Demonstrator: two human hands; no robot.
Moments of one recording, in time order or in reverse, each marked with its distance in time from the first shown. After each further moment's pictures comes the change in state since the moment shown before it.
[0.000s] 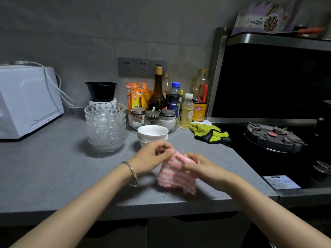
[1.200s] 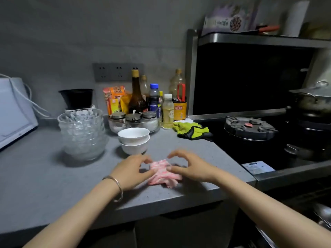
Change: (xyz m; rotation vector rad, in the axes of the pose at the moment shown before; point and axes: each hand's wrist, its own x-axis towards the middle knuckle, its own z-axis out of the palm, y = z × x) left_hand -0.010 -0.019 0.016 0.727 -0.062 -0.141; right_hand -0.013 0.022 -0.027 -0.676 0.206 -0.109
